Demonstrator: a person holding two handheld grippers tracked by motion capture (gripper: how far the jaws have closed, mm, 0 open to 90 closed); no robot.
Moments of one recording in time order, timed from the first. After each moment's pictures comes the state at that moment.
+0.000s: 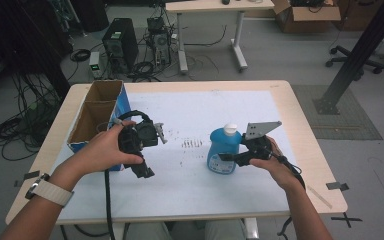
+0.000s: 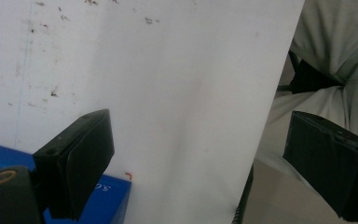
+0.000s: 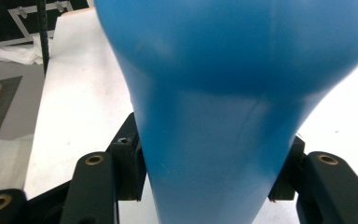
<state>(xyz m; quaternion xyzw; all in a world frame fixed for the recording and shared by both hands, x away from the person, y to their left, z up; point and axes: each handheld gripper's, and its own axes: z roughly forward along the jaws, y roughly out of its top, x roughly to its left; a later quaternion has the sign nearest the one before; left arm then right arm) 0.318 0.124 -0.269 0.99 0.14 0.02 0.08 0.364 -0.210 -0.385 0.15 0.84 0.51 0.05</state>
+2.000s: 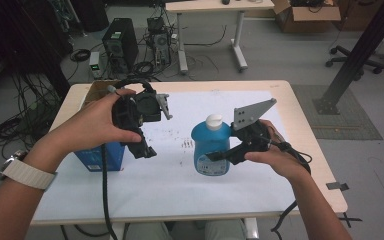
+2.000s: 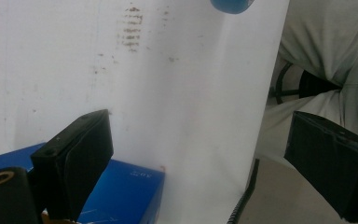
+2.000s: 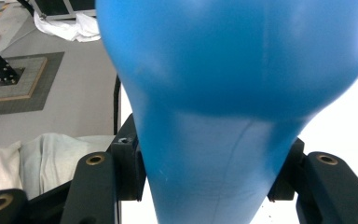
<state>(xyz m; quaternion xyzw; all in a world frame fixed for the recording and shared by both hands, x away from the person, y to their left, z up) 0.307 0.103 -0.173 0.99 0.10 0.08 0.08 0.321 -0.161 -0.272 0.07 0.88 0.47 0.02</state>
